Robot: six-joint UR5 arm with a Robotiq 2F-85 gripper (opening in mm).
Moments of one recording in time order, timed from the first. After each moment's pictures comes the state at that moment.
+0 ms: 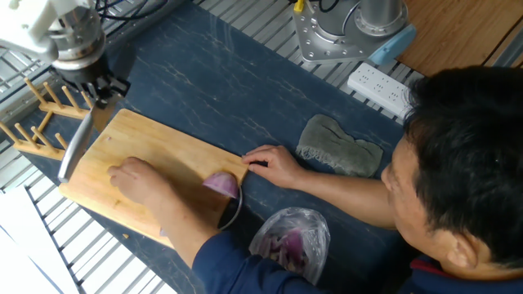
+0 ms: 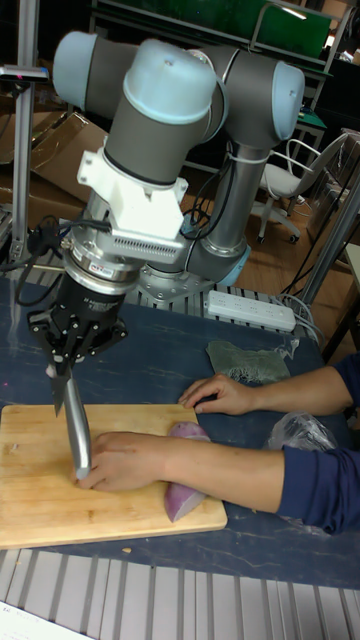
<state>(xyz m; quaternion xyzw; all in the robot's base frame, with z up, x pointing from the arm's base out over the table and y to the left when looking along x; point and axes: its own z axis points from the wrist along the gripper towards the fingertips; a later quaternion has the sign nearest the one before) 0.616 -0.144 0.184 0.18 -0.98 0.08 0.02</state>
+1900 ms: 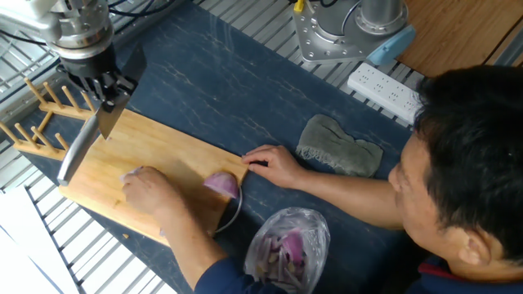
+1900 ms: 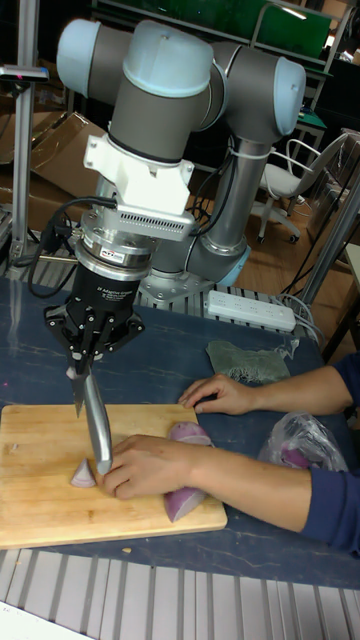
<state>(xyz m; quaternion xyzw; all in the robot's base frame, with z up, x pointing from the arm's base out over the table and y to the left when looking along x) 0.619 -0.120 0.192 0.16 -0.99 0.05 -0.01</state>
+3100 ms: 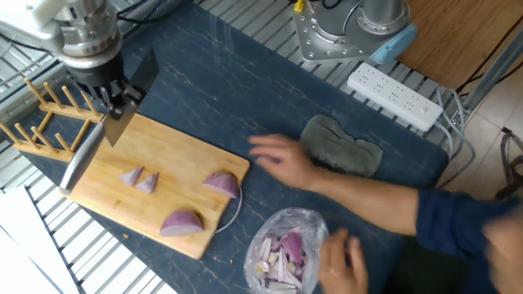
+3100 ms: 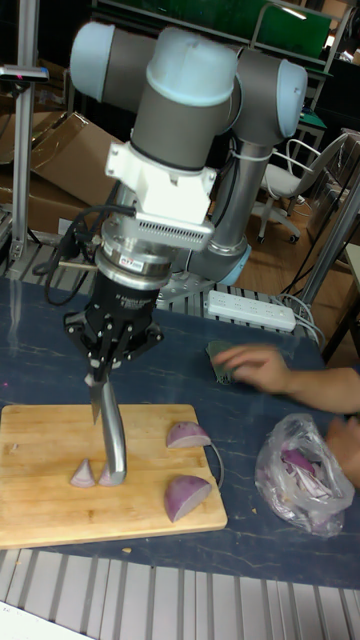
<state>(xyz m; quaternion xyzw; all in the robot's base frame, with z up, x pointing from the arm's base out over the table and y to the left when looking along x) 0.642 -0.092 0.182 0.12 -0.99 0.04 -0.02</state>
